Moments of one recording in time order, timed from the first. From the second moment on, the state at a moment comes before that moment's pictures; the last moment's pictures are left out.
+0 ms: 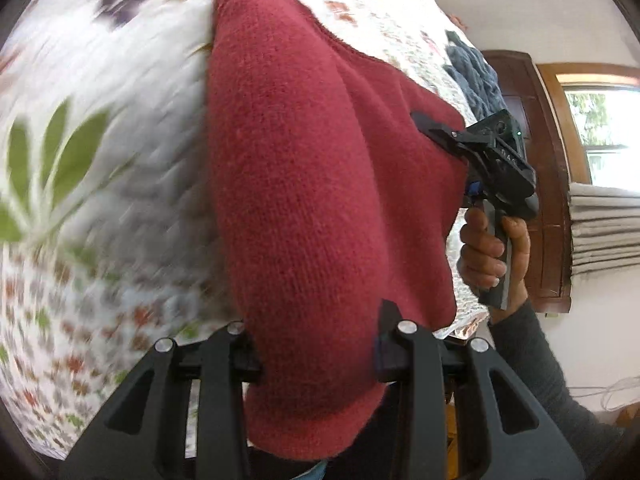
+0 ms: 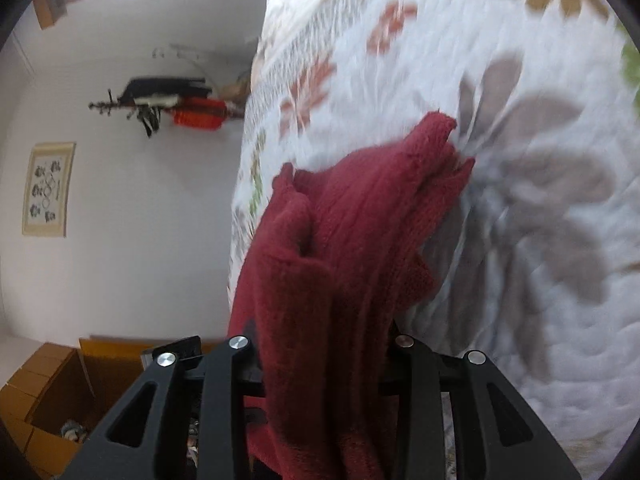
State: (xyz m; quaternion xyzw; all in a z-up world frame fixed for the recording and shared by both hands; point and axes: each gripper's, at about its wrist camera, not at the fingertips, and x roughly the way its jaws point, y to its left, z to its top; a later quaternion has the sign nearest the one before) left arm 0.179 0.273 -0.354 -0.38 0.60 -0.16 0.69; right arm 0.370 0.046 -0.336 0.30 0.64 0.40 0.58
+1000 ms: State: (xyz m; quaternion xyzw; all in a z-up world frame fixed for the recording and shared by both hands) left arm 0.139 0.246 -0.363 -0.30 0.56 -0.17 0.75; right arm 0.302 0.001 -0.307 0.17 0.56 0.30 0.75
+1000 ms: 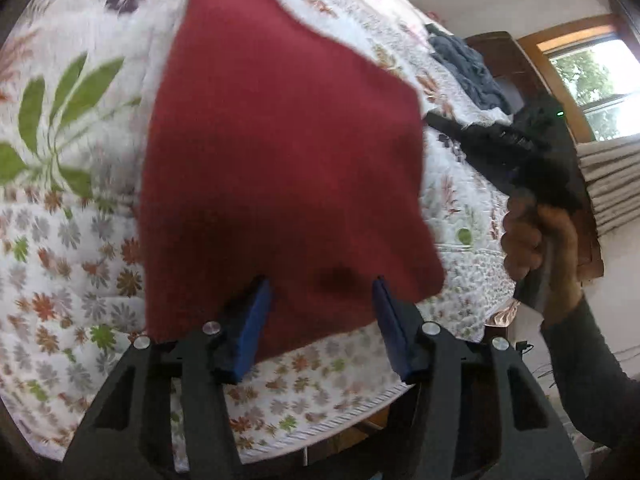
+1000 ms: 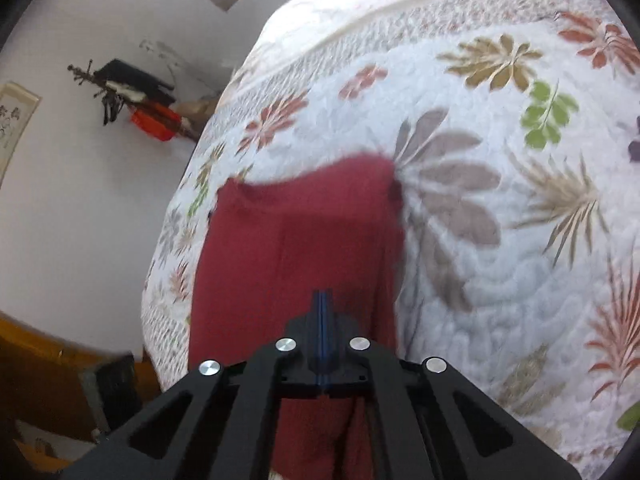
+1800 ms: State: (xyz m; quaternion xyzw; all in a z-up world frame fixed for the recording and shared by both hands) left arm 0.176 0.291 -0.291 -0.35 0.49 -0.21 0.77; right arm 0.320 -0.010 -0.328 0.21 0.57 0.28 0.75
